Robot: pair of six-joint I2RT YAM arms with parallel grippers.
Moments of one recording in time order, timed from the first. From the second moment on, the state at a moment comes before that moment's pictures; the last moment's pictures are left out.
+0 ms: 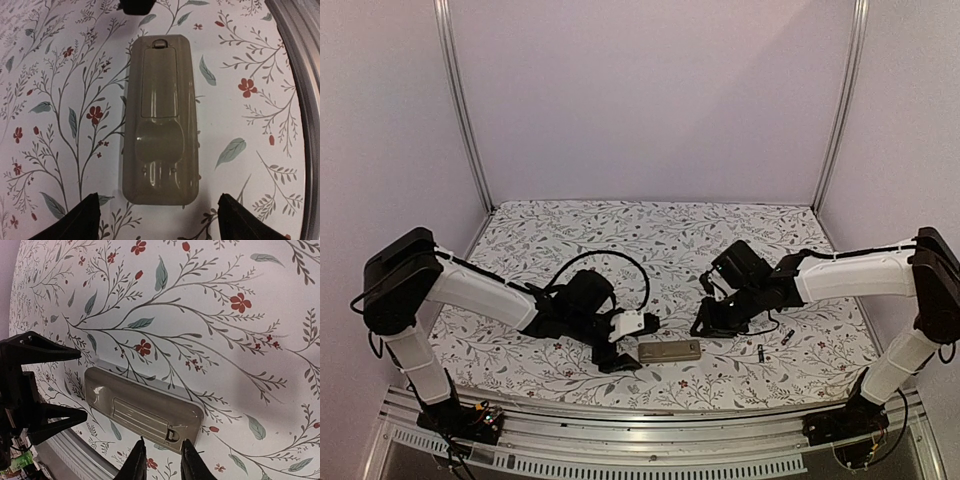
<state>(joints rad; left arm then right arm) -0.95 1.76 0.80 0.09 0.32 0.46 0.85 1.59 0.92 -0.35 -0.25 0.75</state>
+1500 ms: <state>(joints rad) -0.97 1.83 0.80 0.19 0.32 0.40 0.90 1.78 1.09 -0.52 -0.22 0.74</state>
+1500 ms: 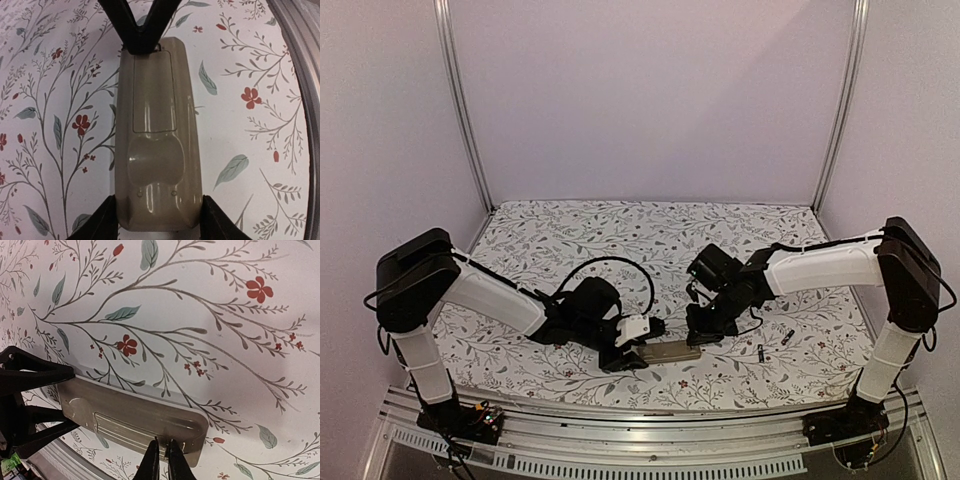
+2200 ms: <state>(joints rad) -0.97 1.83 0.80 0.19 0.32 0.40 0.92 1.80 1.15 -0.62 -0.19 0.72</state>
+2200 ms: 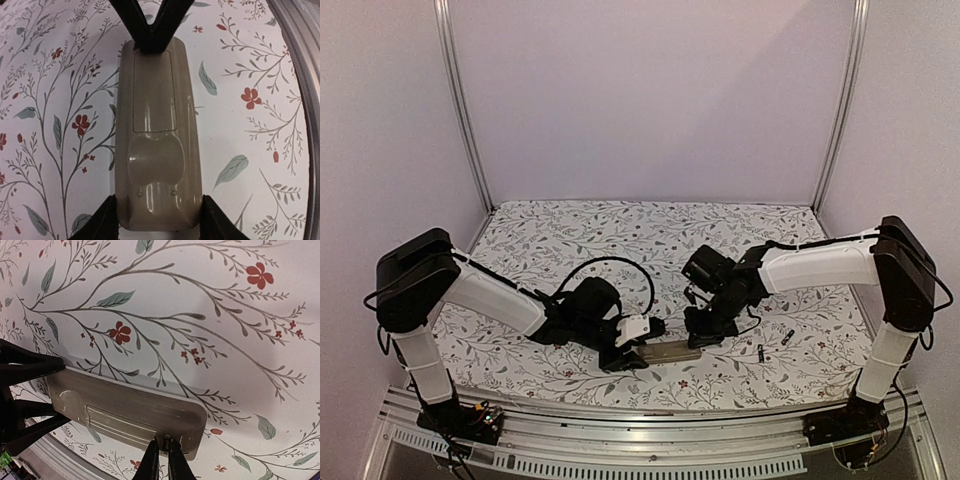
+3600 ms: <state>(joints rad) -0.98 1.83 0.80 0.19 0.31 0.40 0.91 1.74 1.09 -0.44 -0.34 0.69</state>
